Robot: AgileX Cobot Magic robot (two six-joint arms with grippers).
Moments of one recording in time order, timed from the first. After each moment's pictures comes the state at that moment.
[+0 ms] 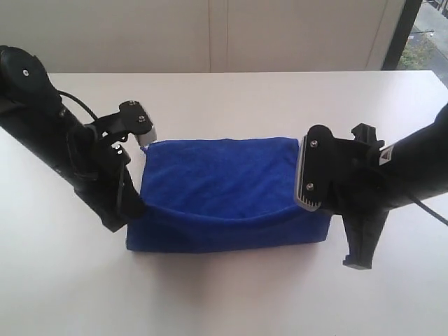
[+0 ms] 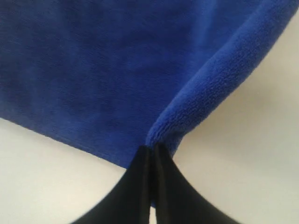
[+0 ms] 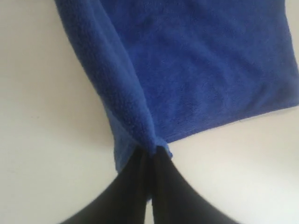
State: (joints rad) left arm -0.43 1.64 -1.01 -0.52 0.80 1.04; right arm 0.27 1.38 -0.73 0.24 0.50 -1.18
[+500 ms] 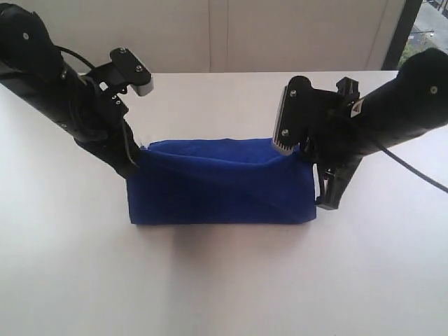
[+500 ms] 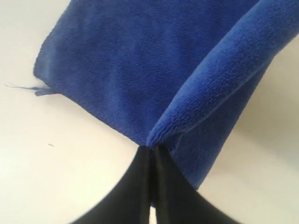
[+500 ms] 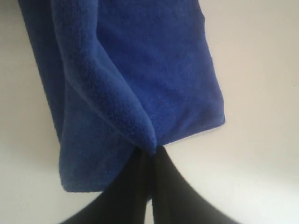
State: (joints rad) left arm -0.43 1.64 -1.16 -0.30 0.71 0.78; right arm 0.27 1.52 -0.93 0.15 0.44 -1.07
